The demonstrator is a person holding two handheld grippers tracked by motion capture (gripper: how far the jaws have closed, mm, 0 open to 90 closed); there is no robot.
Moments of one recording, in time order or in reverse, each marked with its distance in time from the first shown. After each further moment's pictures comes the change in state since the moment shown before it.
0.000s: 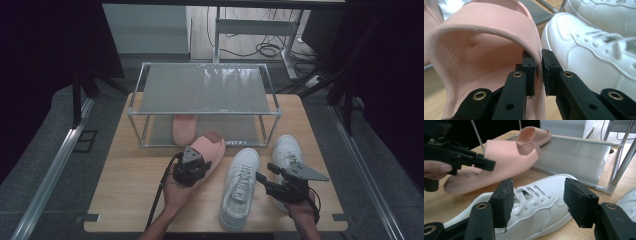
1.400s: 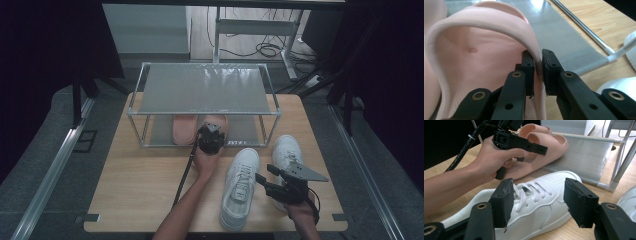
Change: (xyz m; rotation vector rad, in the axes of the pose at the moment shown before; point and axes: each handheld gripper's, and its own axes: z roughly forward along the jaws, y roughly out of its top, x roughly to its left) left arm 0.024 0.049 0.119 -0.045 0.206 -0.136; right arm -0.001 -0.004 0.001 0.010 0.006 0.007
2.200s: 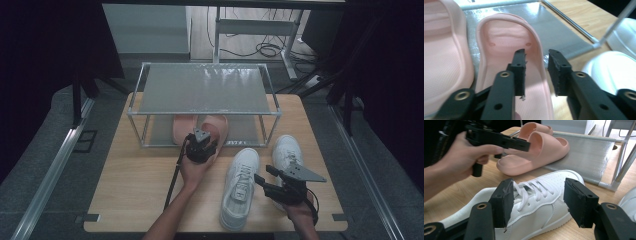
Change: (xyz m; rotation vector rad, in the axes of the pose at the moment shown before) left arm 0.015 -0.018 -0.068 -0.049 -0.046 0.079; right arm 0.003 -0.001 0.002 0.009 -0.001 -0.010
